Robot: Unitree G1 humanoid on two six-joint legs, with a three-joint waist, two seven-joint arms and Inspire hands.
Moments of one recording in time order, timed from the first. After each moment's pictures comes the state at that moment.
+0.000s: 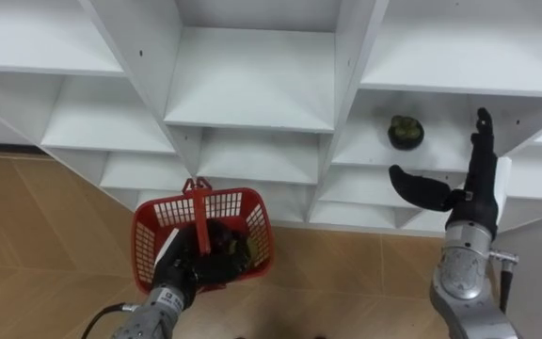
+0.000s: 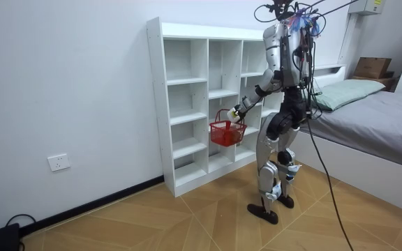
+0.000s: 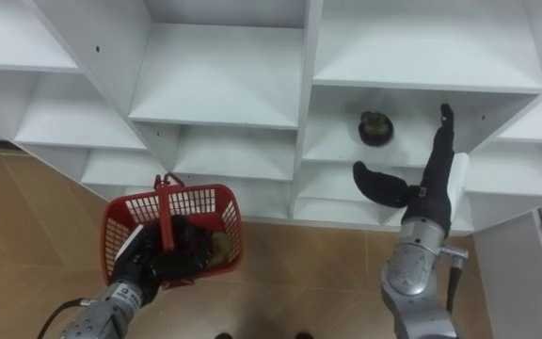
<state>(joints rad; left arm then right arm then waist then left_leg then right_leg) 0.06 0.19 -0.23 0.54 -0.34 -0.18 -0.07 -0.11 -0.28 0.17 0.50 0.06 -0.32 -0.62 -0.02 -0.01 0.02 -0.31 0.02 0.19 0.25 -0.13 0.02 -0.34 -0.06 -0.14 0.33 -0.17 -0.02</state>
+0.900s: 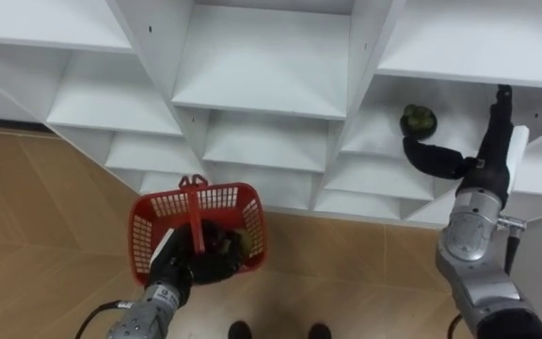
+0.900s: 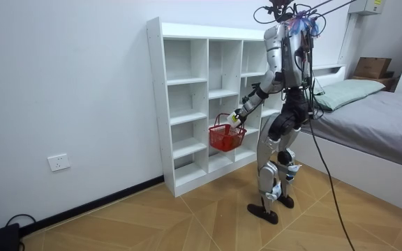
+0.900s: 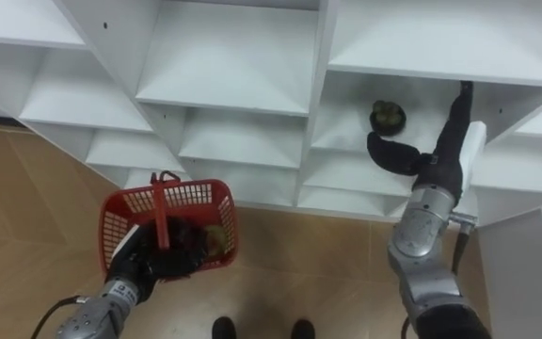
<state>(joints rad) 0.01 0.20 -0.22 0.62 -0.34 -0.18 -0.07 -0.28 -0.31 0.15 0.66 0.08 -0.32 -0.63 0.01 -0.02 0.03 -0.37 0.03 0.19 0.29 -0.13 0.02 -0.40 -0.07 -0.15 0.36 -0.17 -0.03</state>
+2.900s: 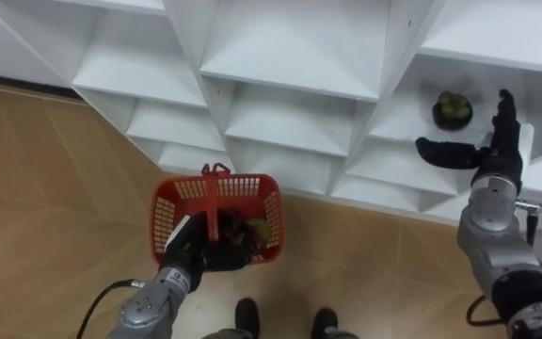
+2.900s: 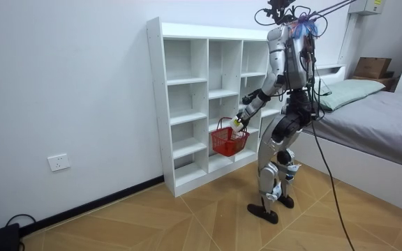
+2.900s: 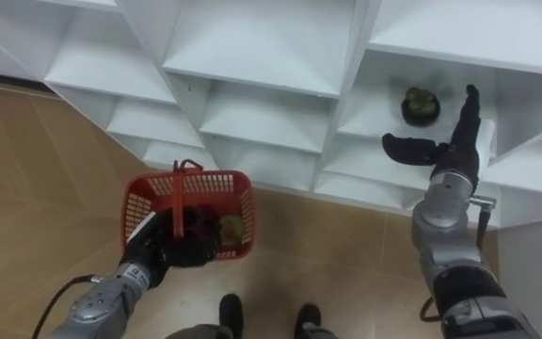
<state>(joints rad) -0.09 0.20 -0.30 0.69 -0.34 -0.15 -0.10 -0.46 -0.38 0.13 0.95 0.24 -0.26 -0.48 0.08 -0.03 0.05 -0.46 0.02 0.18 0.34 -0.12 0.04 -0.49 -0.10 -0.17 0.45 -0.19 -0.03</state>
